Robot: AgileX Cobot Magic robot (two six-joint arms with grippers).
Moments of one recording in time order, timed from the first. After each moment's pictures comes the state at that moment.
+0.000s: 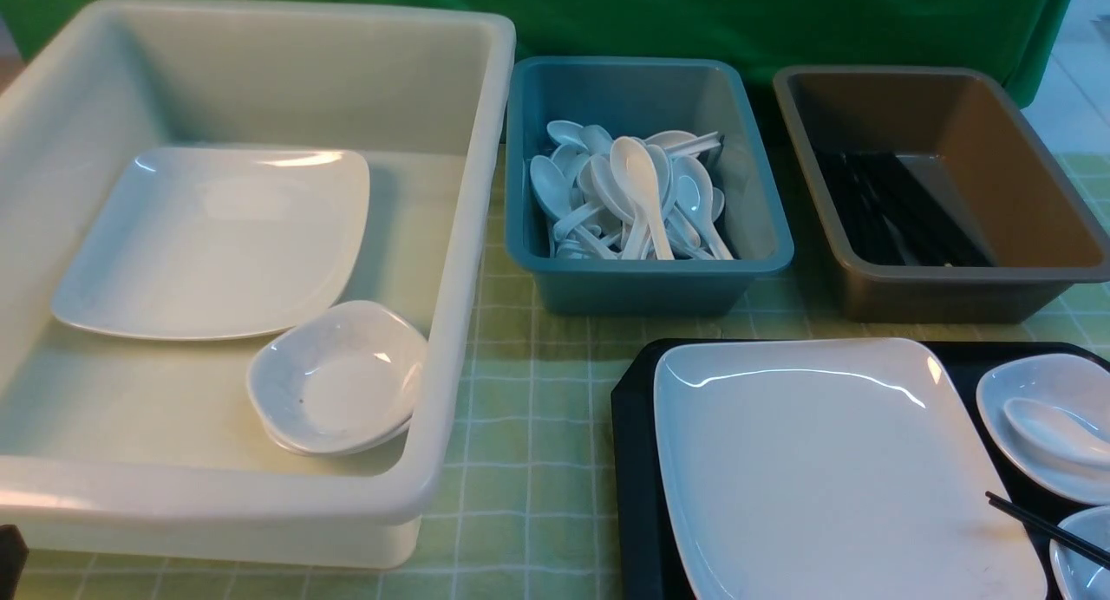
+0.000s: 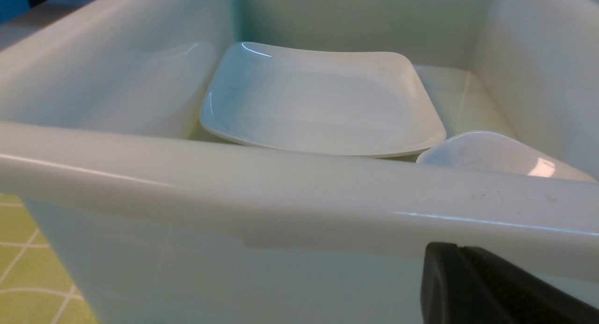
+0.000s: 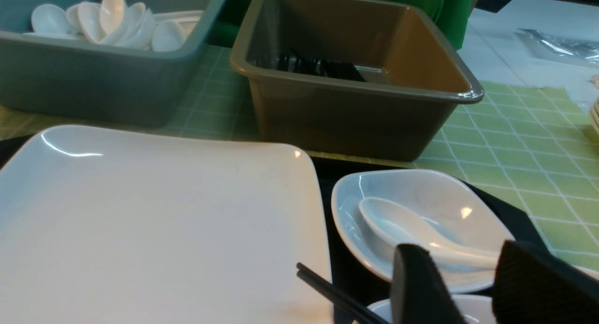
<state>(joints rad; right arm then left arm) 0.06 0.00 0.01 -0.09 0.22 0.06 0.04 0.00 0.01 0.00 0.21 -0.04</state>
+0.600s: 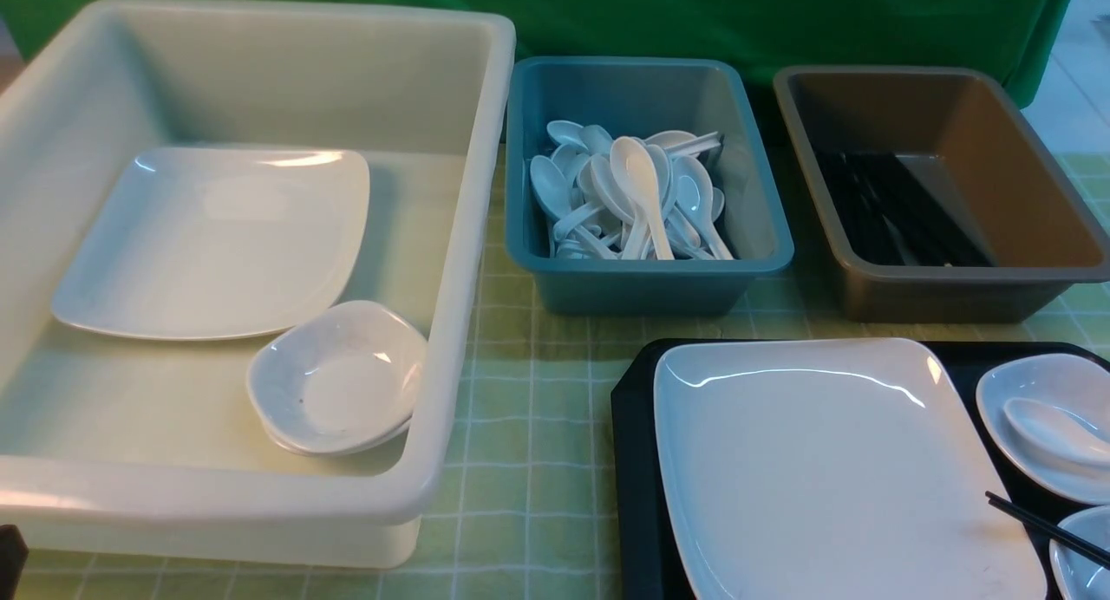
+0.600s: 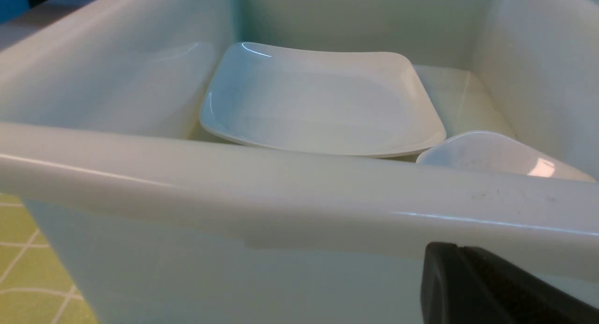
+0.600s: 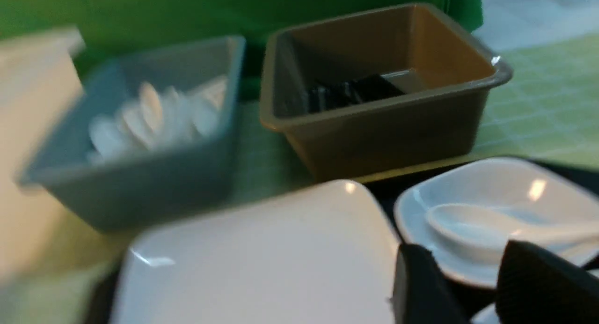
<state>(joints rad) 0.06 0.00 0.01 0.14 0.17 0.40 0.04 0.00 0.01 0.00 0.21 -0.04</state>
